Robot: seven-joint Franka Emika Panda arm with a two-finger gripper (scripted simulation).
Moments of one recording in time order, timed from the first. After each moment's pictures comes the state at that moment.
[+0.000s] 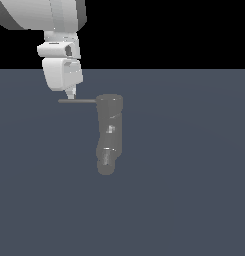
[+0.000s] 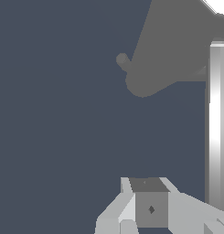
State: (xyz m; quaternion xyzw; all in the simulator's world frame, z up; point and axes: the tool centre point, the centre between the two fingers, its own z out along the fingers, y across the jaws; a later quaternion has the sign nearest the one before) arm 0.028 0.166 0.201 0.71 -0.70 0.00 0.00
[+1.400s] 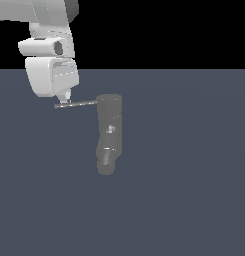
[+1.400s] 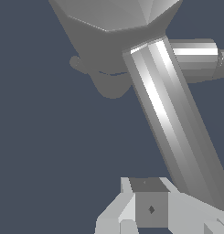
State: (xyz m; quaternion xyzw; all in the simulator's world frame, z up) arm -0.037 0.162 0.201 0.71 -0.71 0.00 0.00
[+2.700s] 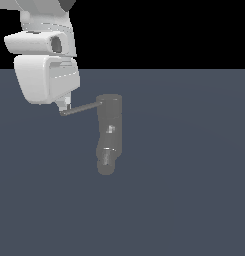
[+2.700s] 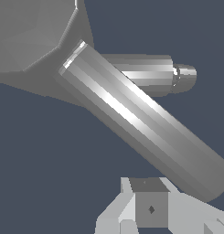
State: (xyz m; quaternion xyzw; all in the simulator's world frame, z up) arm -0.094 0.141 0.201 0.71 -0.70 0.00 0.00
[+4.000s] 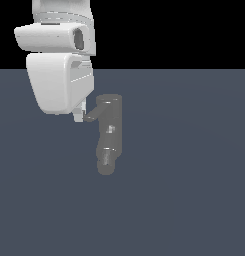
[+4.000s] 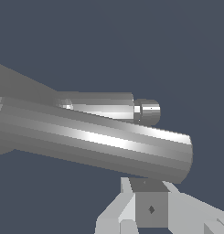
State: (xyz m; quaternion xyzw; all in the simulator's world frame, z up) arm -0.143 0.089 0.201 0.71 -0.70 0.00 0.00
